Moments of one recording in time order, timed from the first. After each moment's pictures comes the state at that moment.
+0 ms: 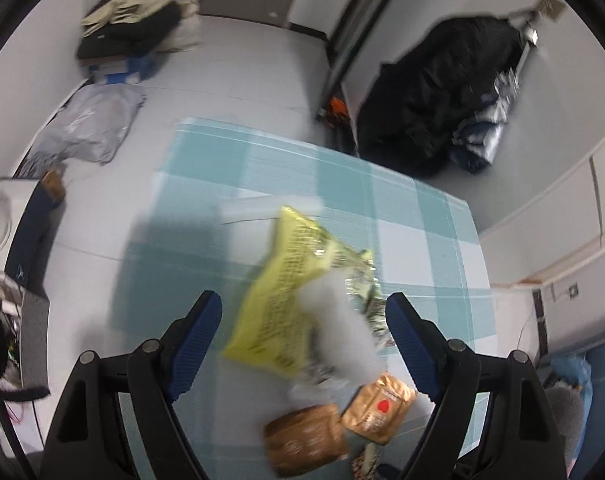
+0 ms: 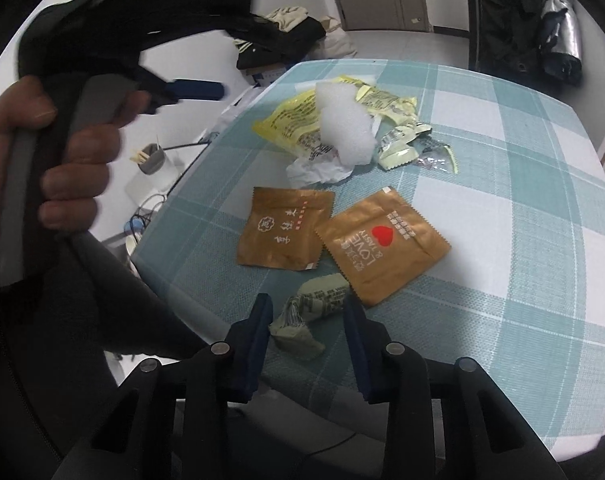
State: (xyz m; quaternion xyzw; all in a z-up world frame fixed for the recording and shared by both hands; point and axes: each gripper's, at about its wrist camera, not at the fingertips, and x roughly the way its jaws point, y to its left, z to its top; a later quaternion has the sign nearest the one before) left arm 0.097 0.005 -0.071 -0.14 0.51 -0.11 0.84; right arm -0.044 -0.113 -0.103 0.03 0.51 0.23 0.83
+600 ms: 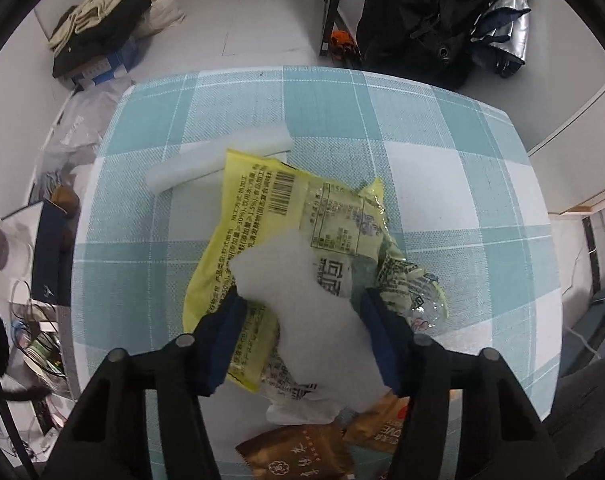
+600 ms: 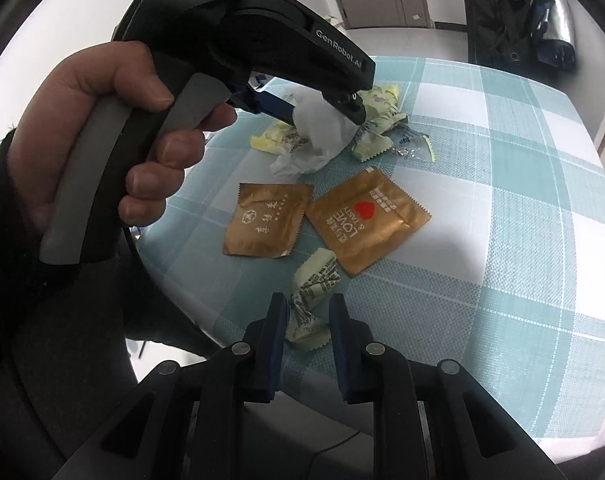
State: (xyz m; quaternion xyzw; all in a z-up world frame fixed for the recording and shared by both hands) left arm 0.103 -0.035 -0.106 -0.01 0.59 -0.08 0.80; right arm -0.044 -0.129 -0.107 0.04 0.52 0.24 0.82
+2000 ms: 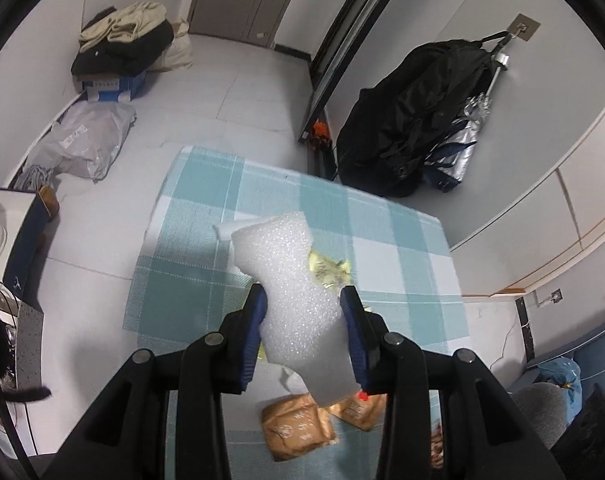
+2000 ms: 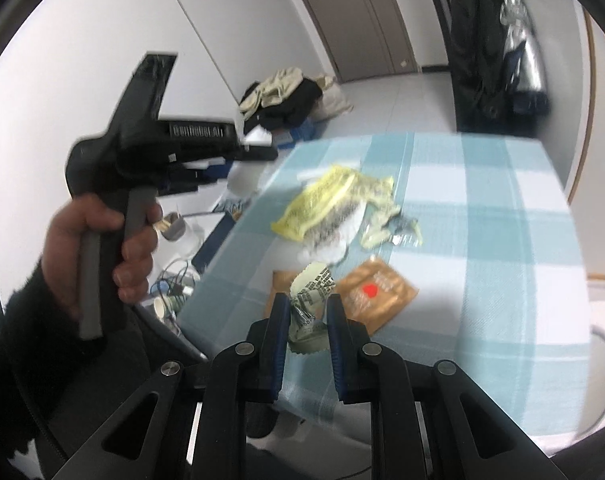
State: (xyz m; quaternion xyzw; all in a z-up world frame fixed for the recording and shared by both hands) left arm 0.075 0.026 -0.038 -0.16 0.46 -0.13 0.86; right arm -0.053 -0.166 -0.024 0.09 0.41 0.23 0.88
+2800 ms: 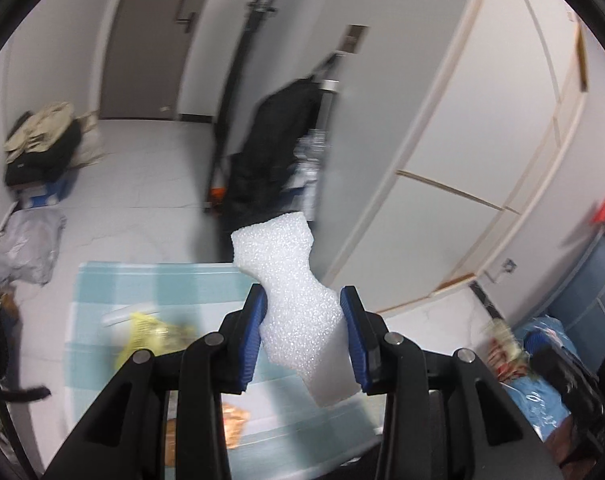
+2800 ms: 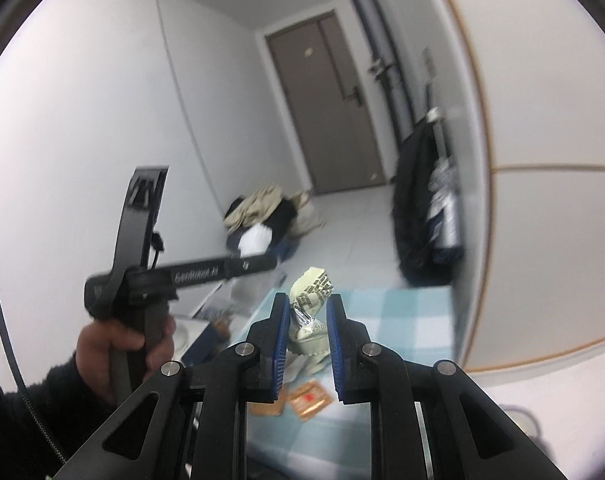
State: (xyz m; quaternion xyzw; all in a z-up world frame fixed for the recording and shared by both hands) left arm 0.019 -0.083 0.079 -0.10 0.34 -0.27 0.89; right arm -0.110 -0.271 0.145 0.10 0.23 0.15 0.95
